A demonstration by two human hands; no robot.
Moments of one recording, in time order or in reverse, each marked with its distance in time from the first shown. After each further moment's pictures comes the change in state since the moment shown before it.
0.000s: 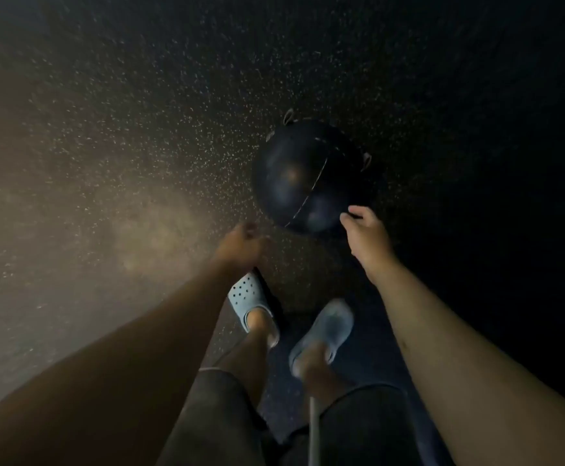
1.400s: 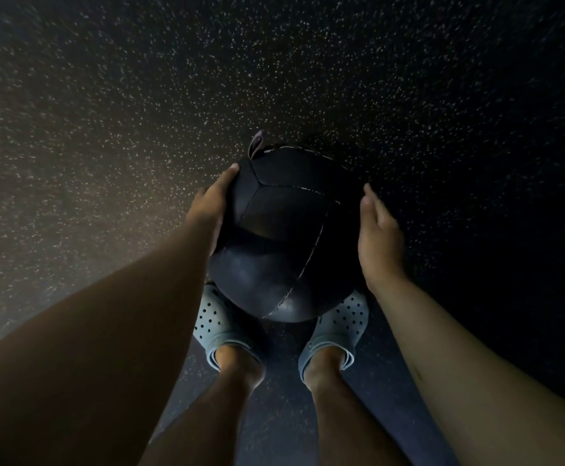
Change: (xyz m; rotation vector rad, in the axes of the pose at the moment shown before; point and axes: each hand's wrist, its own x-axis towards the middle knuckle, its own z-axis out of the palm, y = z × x) left_hand 0.329 0.102 0.032 -0.641 0.072 -0.317; right_hand 0.273 -0.011 0.010 0.098 0.092 -0.066
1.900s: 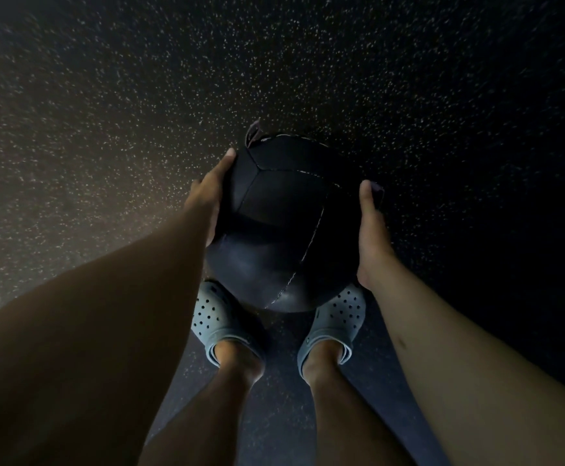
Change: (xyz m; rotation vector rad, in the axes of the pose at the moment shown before) left_hand -0.009 0.011 0.011 0.043 -0.049 -0.020; right_hand -0.001 0.003 -0.007 0.381 -0.109 0.465
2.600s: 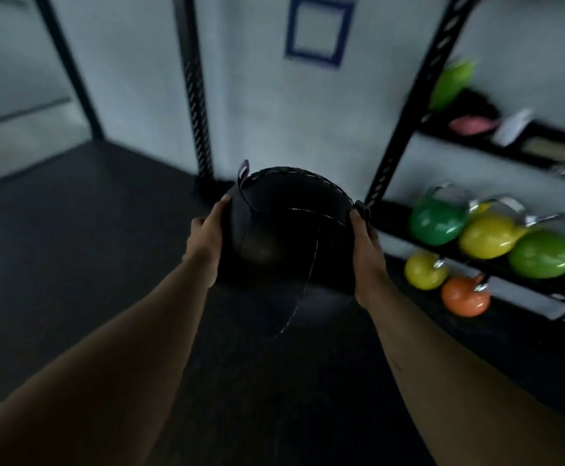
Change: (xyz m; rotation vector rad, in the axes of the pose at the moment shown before) left_hand -0.633 0.296 0.304 0.206 -0.401 0.899; right_hand -0.440 -0.355 -0.400 0.657 0.388 -0.902
